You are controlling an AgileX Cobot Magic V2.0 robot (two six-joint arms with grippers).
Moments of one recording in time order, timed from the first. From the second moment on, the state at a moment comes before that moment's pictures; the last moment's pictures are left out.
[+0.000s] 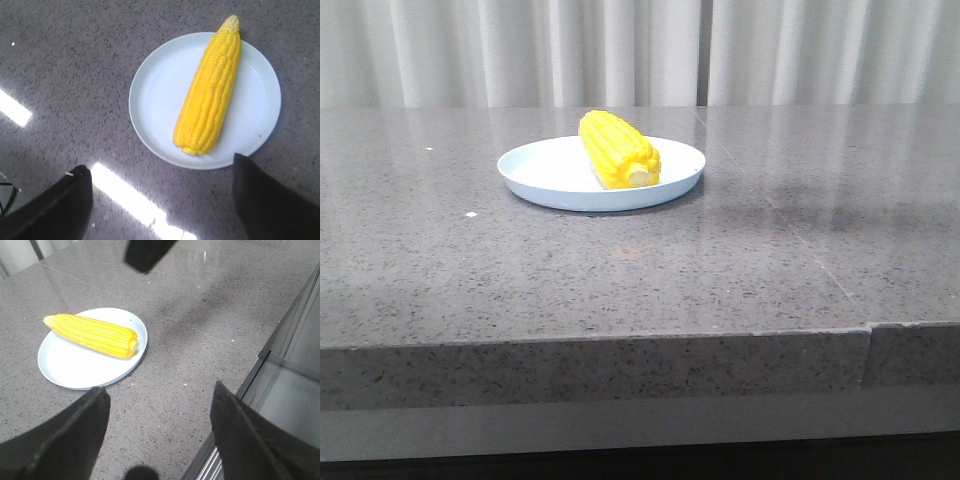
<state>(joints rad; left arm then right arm) -0.57 0.74 -0.84 -0.39 0.67 0.52 0.50 1.50 -1.56 0.27 0.94 -0.08</state>
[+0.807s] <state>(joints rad) -0.57 0.74 -0.84 -0.39 0.67 0.52 0.50 0.62 -0.90 0.18 0.95 -0.09</state>
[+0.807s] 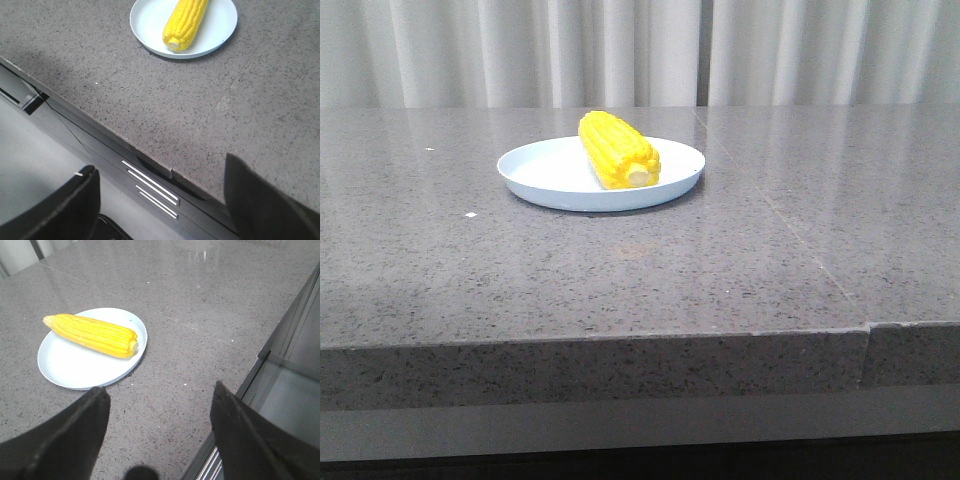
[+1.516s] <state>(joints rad) -0.57 0.74 -0.84 -0.39 0.67 0.52 0.50 0.54 -0.84 0.11 0.96 -0.04</state>
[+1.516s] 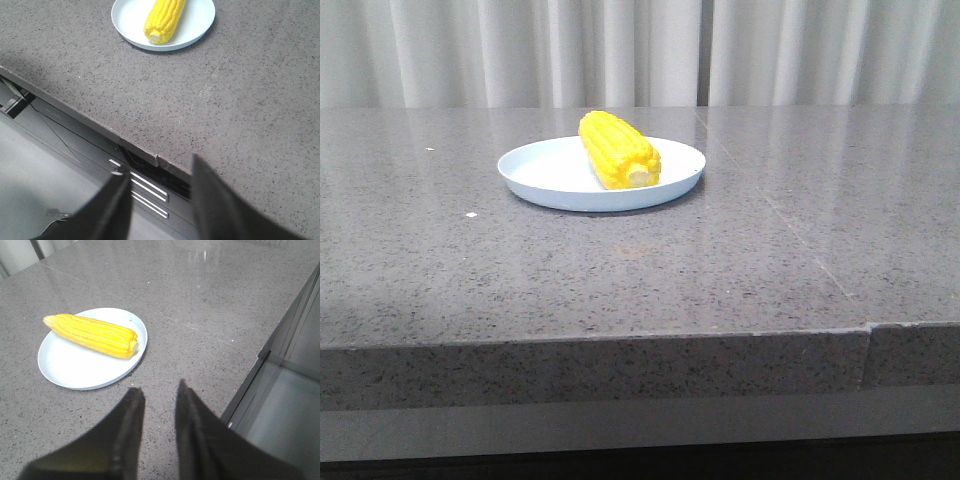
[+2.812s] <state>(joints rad) -0.07 0.22 -0.38 -0.40 0.39 0.52 0.50 0.54 -0.84 0.11 0.95 -0.04</state>
